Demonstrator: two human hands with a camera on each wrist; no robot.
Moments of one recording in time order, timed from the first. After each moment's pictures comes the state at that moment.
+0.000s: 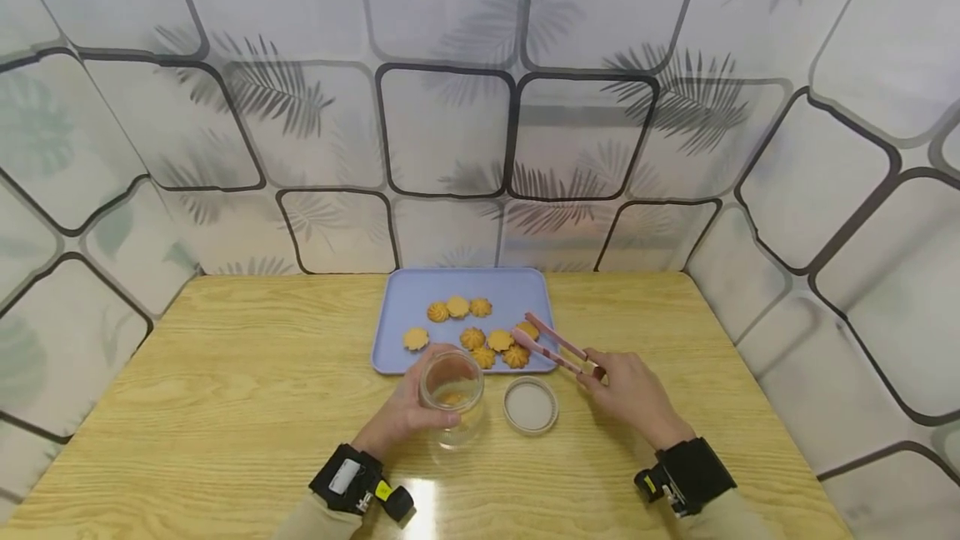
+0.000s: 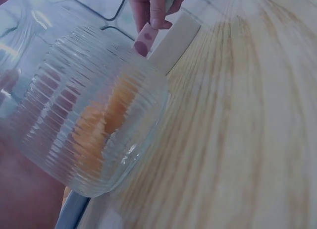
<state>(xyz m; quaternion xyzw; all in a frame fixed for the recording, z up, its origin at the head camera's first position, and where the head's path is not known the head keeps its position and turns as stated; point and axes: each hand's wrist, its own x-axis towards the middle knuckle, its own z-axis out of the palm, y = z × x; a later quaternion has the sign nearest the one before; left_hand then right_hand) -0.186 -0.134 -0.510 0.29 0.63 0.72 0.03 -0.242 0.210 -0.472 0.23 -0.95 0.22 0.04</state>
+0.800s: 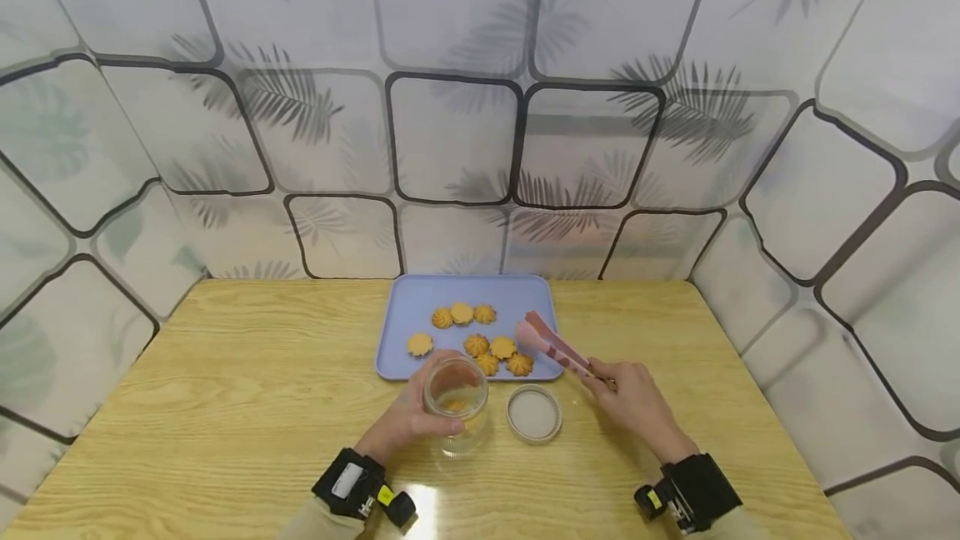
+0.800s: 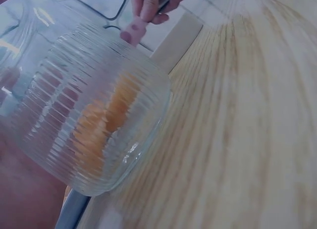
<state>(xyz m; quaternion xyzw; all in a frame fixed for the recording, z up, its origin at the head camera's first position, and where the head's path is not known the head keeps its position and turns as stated) -0.185 -0.134 -0.509 0.28 0.62 0.73 0.03 -0.239 0.205 -0.472 0.20 -0.93 0.30 0.04</state>
